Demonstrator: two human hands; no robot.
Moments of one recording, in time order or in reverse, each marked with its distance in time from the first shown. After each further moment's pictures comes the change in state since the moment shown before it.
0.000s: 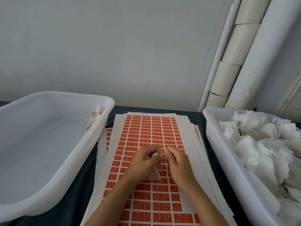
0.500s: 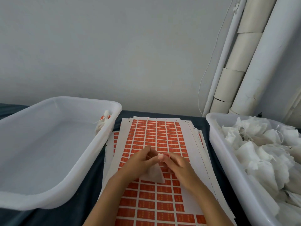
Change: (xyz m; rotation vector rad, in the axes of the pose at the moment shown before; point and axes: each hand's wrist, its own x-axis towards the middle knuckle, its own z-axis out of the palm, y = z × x) left_hand -0.008 0.010 -0.029 0.209 -0.167 -0.254; right_hand -0.002 -0.006 -0.010 0.093 -0.324 0.156
